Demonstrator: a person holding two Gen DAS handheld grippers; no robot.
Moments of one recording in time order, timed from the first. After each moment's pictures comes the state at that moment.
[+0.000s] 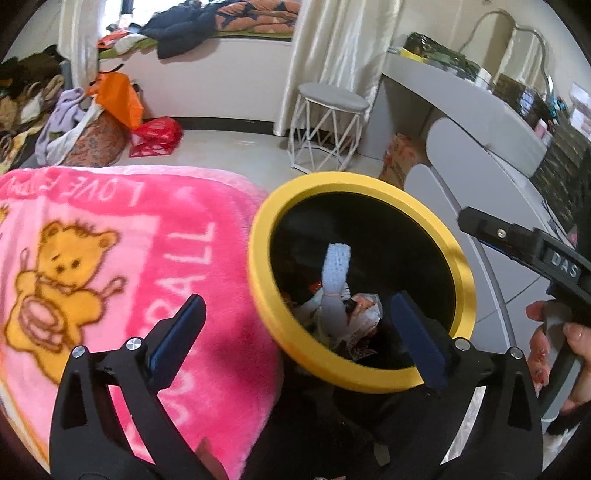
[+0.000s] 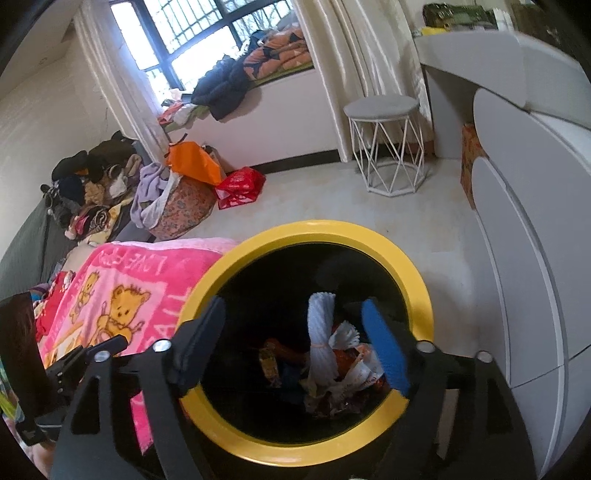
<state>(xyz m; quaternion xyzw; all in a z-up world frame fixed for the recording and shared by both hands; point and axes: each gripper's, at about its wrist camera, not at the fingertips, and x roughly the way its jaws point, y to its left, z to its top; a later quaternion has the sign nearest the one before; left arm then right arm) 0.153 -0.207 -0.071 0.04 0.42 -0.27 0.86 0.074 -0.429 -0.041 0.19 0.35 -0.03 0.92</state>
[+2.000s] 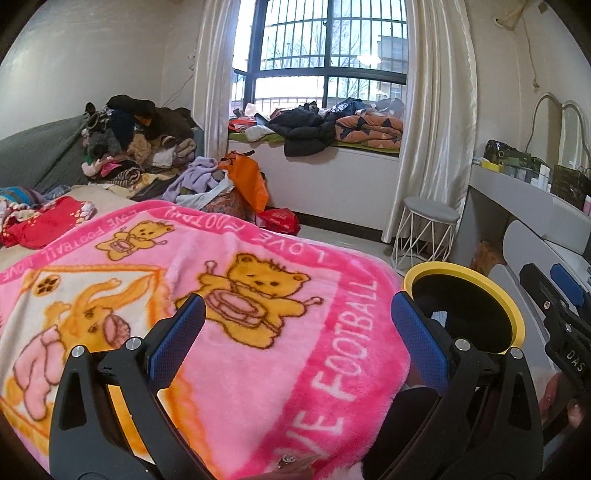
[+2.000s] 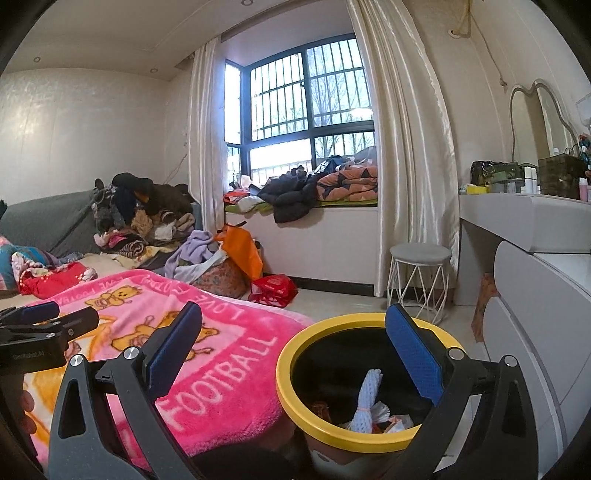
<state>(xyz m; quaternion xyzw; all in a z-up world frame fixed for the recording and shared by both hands) 0.032 -0.045 -0.016 -0.01 0.22 -0.07 0.97 -0.035 -0.286 -0.022 0.02 0.09 -0.01 1.00</state>
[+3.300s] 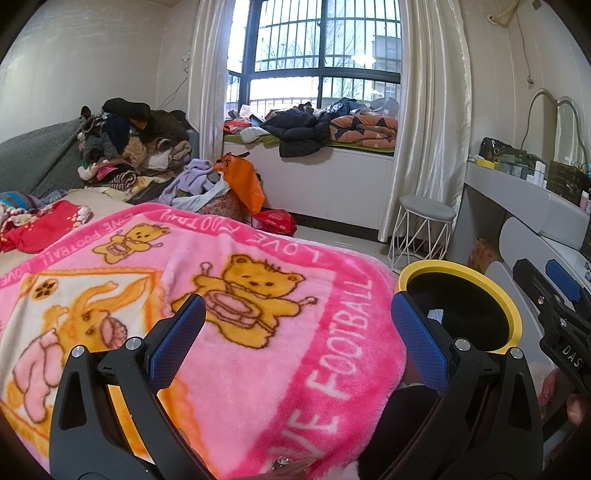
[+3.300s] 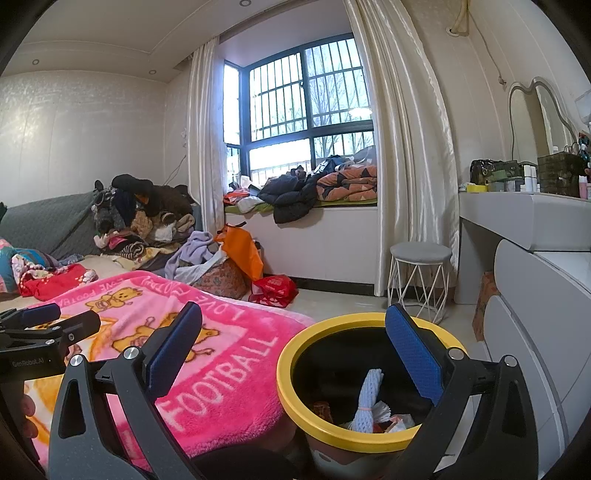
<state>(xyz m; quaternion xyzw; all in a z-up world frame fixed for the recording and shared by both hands) 0.030 -0.051 -0.016 -0.01 0.22 -0.08 0.97 -0.034 -0.285 -0.023 0.03 0.09 -0.01 1.00</state>
